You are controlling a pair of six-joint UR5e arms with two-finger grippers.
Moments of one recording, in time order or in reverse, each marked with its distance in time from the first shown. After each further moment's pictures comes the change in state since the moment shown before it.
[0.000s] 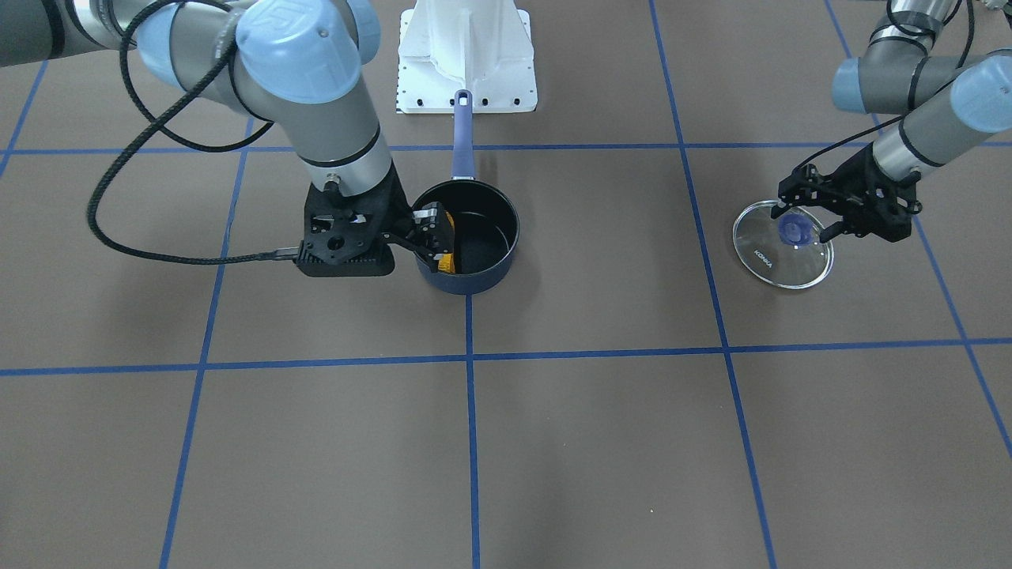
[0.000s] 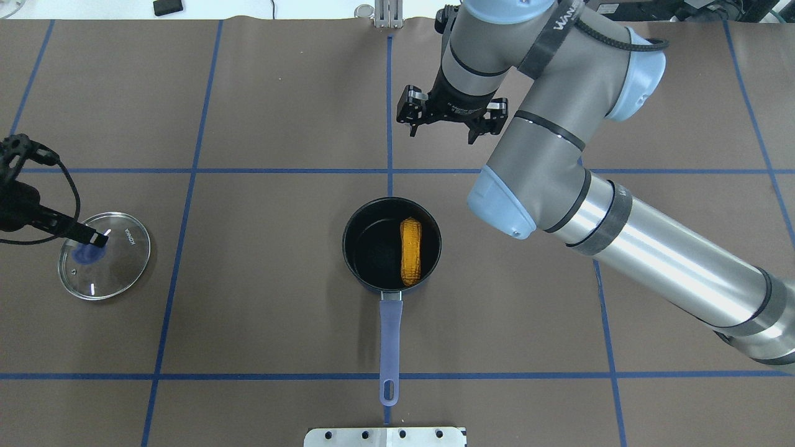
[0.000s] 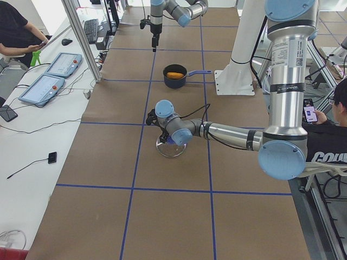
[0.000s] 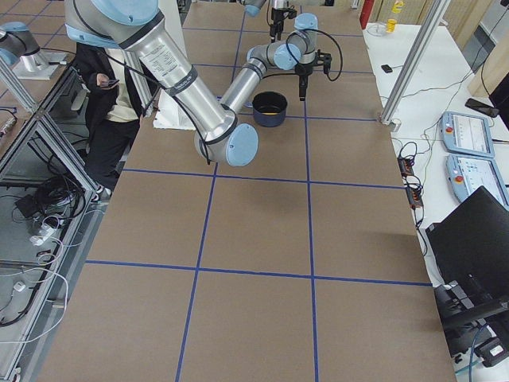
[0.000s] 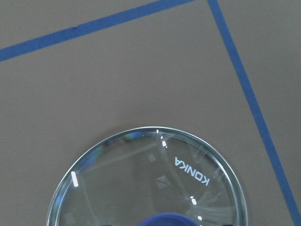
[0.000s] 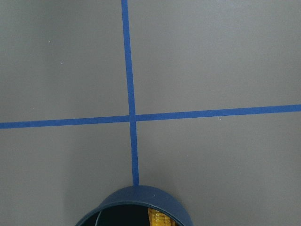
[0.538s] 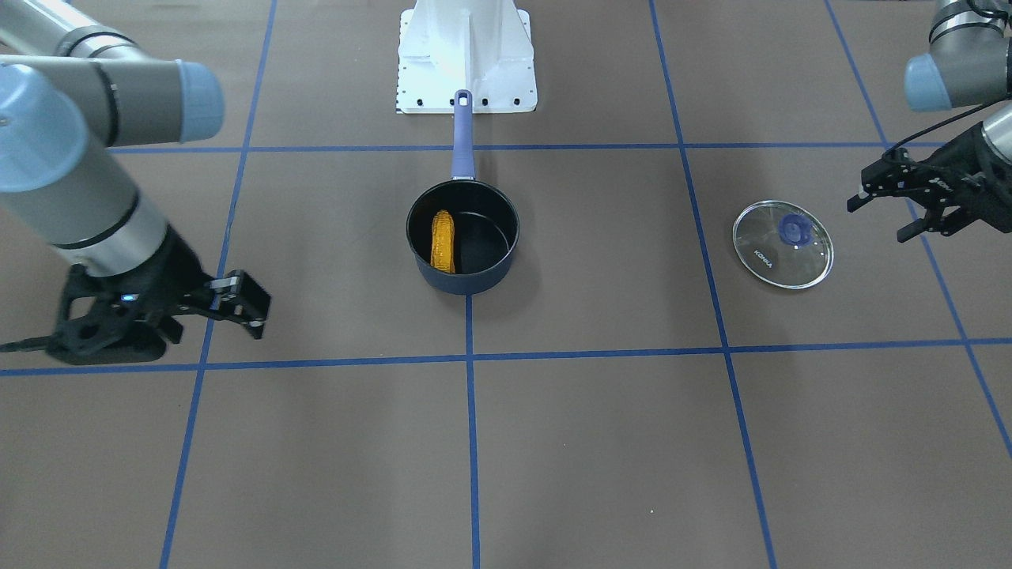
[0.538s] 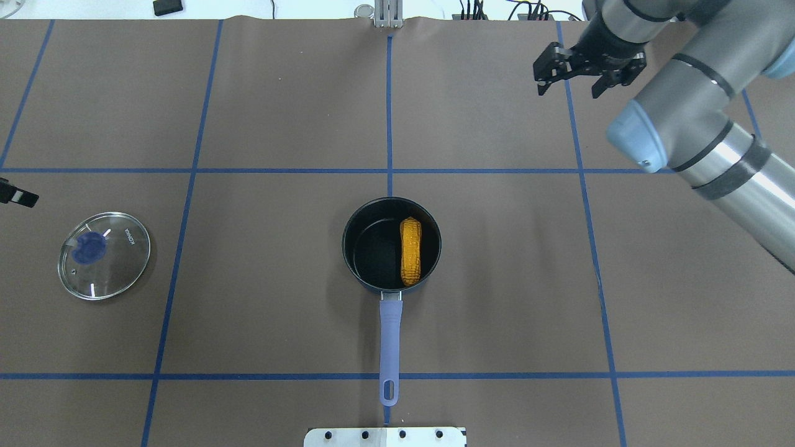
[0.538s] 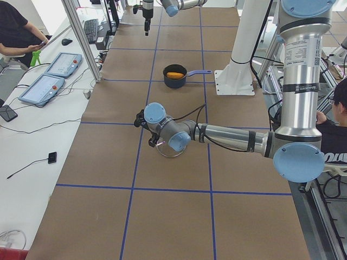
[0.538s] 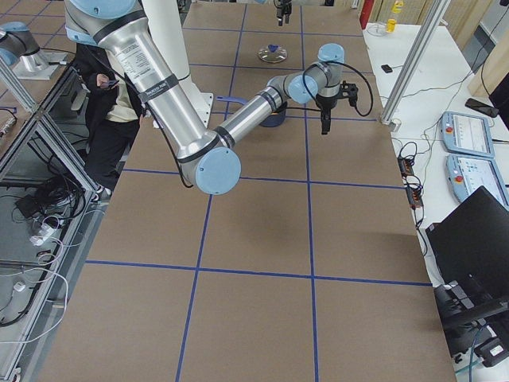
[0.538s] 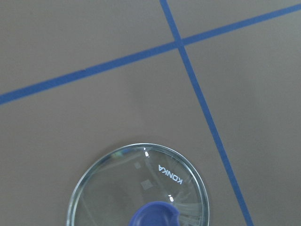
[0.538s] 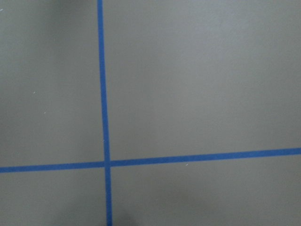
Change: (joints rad) left arm -0.228 0.001 0.004 0.136 -0.108 0.296; right arm 0.259 -0.249 -0.002 0.105 0.162 -0.342
